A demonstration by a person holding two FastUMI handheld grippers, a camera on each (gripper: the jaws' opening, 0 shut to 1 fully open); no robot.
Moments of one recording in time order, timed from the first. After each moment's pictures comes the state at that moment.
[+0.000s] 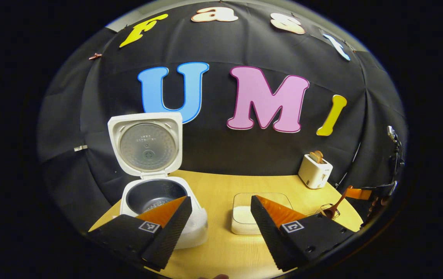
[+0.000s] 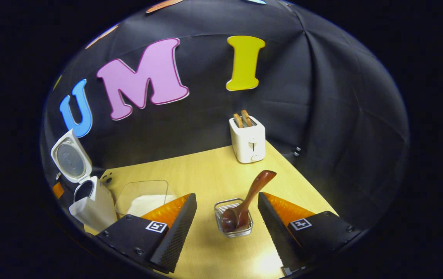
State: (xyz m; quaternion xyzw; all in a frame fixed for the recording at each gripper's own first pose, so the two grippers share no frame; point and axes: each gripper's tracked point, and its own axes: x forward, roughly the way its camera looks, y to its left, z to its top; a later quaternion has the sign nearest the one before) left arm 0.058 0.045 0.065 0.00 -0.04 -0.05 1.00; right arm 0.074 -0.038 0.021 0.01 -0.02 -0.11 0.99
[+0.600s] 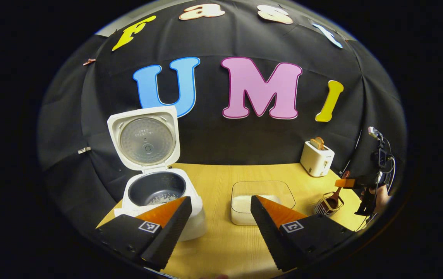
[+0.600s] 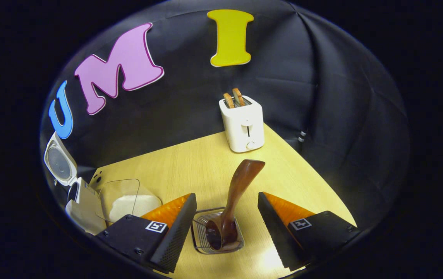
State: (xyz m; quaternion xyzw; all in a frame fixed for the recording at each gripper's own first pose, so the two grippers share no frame) left arm 0.048 0.036 0.035 0.03 -0.01 -0.02 1.00; right arm 0.164 -0.083 -0.014 0.03 0.04 -0.10 0.99
